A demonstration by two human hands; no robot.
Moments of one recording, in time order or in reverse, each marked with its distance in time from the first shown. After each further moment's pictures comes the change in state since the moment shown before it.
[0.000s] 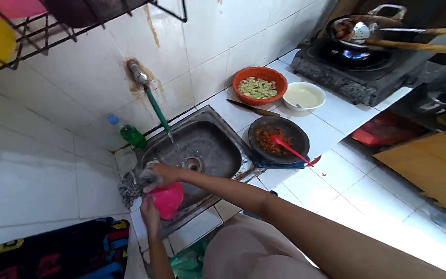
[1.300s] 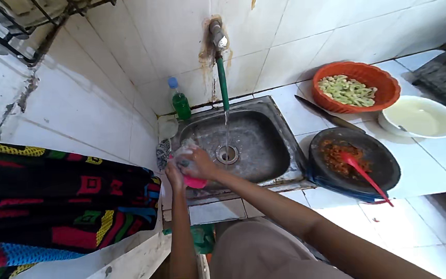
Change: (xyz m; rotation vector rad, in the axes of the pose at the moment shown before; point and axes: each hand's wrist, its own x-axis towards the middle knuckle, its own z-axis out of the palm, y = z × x) left_hand 0.013 0.044 0.000 -0.265 0.309 -0.204; right_hand -0.012 -0.017 0.041 -0.210 0.099 0.019
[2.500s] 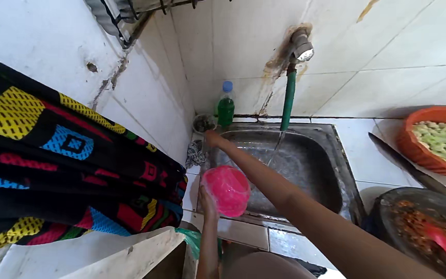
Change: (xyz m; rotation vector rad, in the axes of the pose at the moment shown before) left_hand -0.040 -0.051 -0.014 -0.212 0.128 -0.146; right_hand 0.166 0.026 0.013 -0.151 -0.530 0.431
